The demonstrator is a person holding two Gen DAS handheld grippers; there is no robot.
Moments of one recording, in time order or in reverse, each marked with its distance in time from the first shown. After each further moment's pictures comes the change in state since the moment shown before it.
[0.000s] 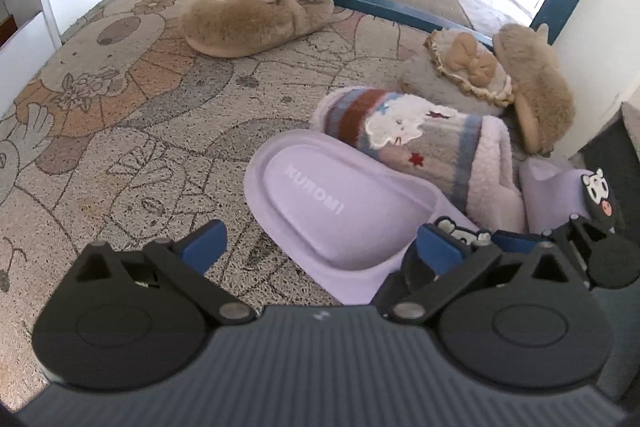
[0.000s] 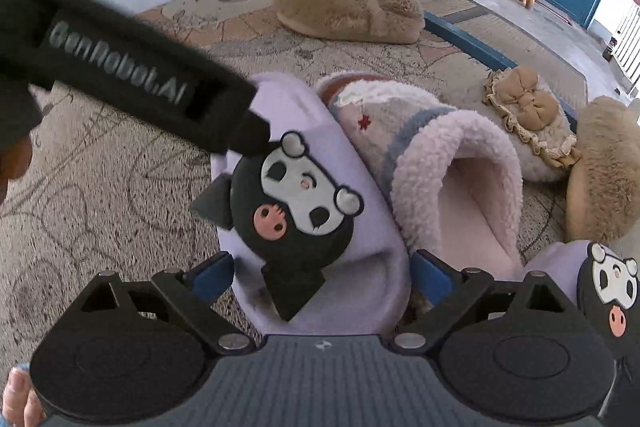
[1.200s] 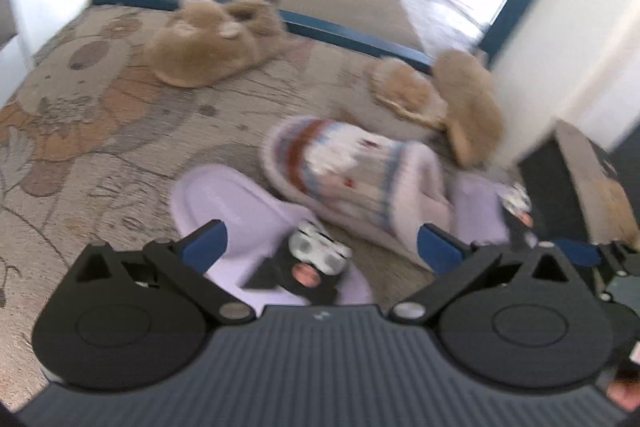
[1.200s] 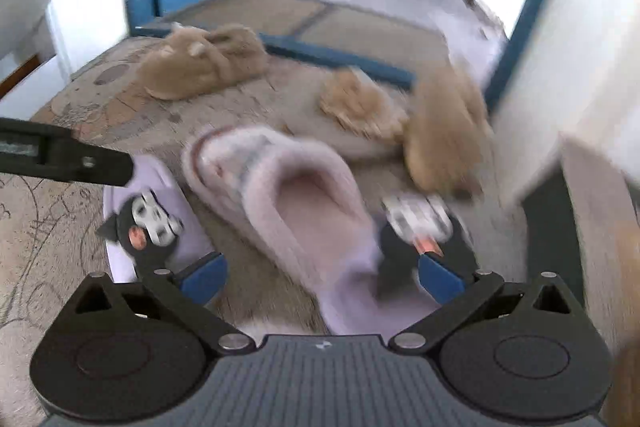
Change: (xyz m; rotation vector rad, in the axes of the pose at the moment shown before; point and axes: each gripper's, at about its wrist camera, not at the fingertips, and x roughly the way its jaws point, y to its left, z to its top) left arm -0.054 -0.018 0.009 0.054 -0.020 -0.179; right arm -0.097 -0.052 -0.025 0.415 0.036 -0.254
